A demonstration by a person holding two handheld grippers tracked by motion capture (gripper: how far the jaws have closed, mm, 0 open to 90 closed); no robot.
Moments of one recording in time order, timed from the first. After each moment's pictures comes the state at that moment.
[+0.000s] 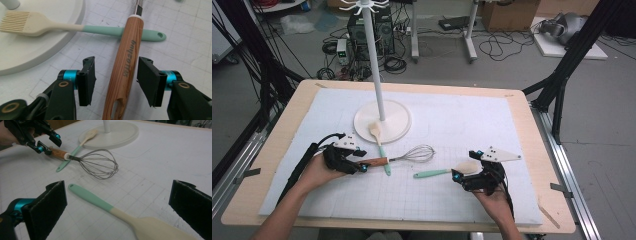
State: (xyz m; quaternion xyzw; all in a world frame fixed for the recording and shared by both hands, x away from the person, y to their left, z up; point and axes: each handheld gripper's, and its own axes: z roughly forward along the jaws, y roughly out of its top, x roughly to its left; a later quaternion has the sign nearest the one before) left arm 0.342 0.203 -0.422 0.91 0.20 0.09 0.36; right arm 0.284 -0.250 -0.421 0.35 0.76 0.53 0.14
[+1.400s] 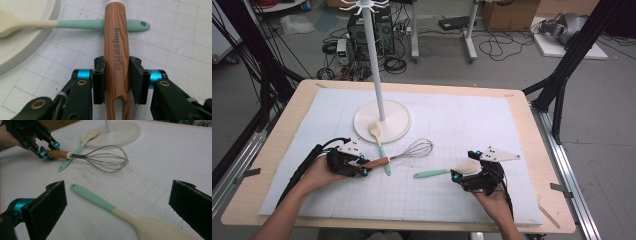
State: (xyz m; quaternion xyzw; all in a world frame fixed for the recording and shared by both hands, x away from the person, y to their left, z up) left arm 0.338 0.196 -0.429 0.92 0.15 0.06 0.34; right arm 0.285 -0.248 -0.421 0.34 0.77 0.53 0.13
